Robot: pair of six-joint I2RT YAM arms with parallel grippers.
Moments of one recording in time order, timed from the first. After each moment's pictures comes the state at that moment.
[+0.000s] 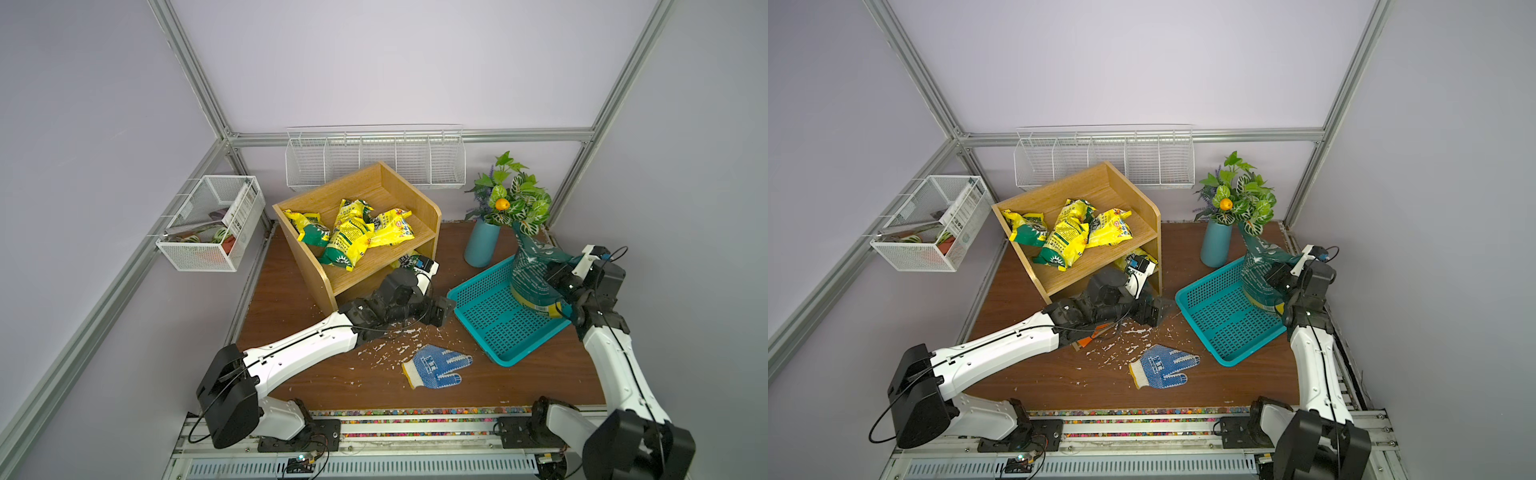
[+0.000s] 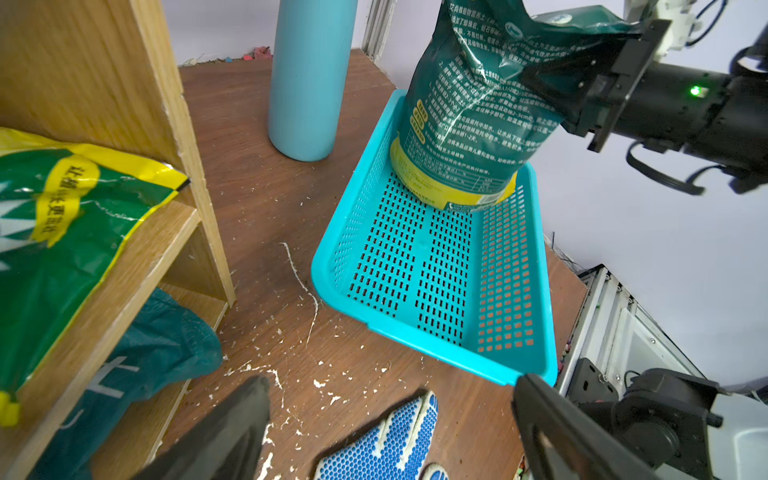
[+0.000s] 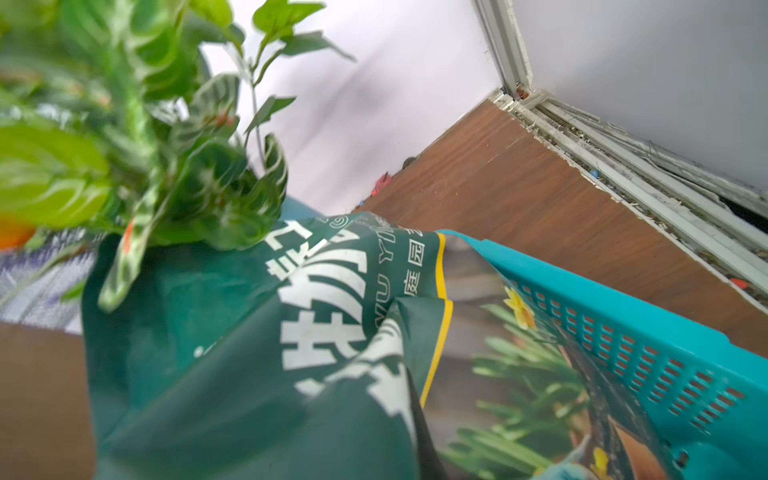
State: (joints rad) left arm -0.97 1.40 1.07 -0.15 0.09 -0.37; right arm -0.34 1.11 0.78 -0.07 -0.34 0.59
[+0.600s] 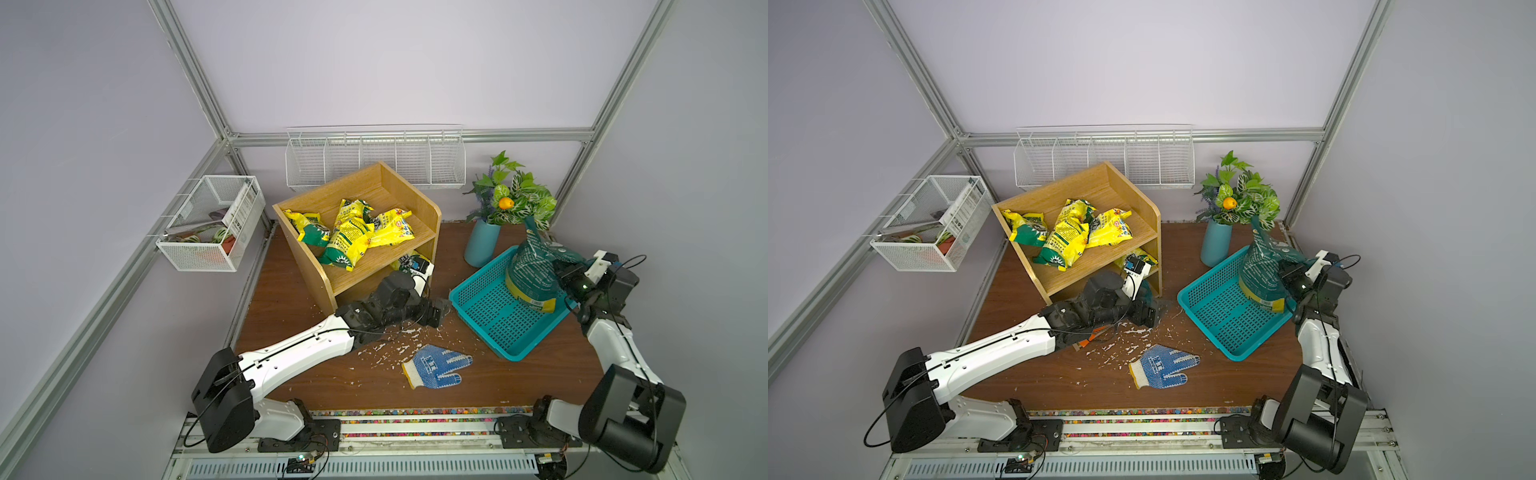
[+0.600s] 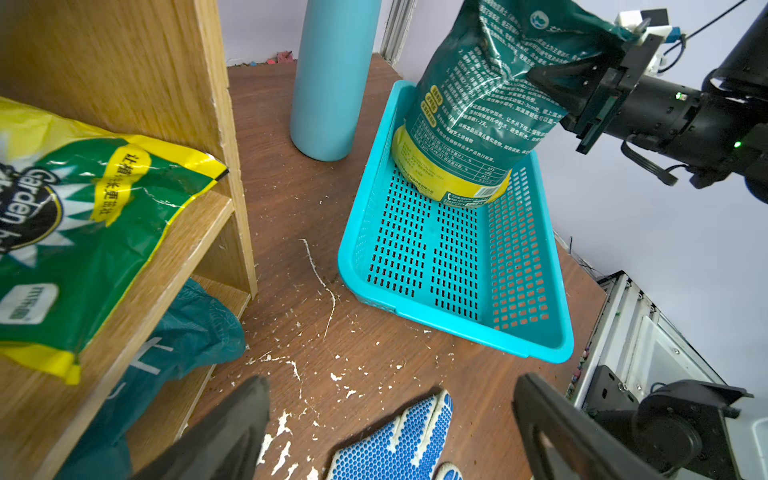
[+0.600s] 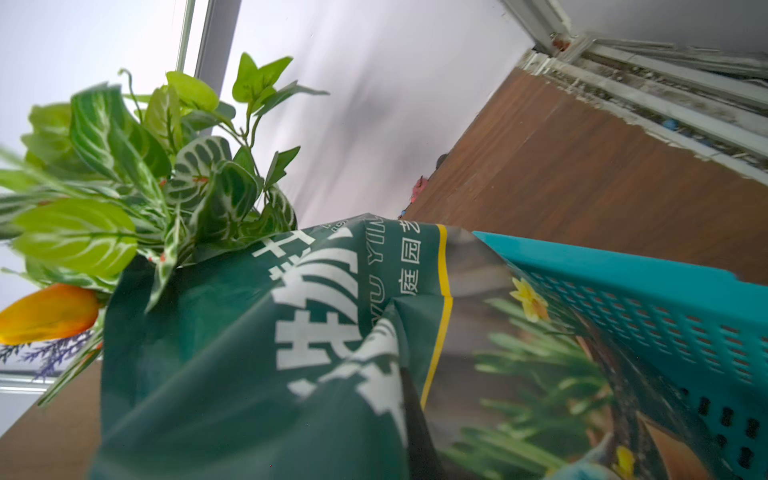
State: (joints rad) left arm -0.97 1.37 1.04 -0.15 0.04 -0.37; right arm -0.50 1.24 0.72 0.19 -0.61 0.81
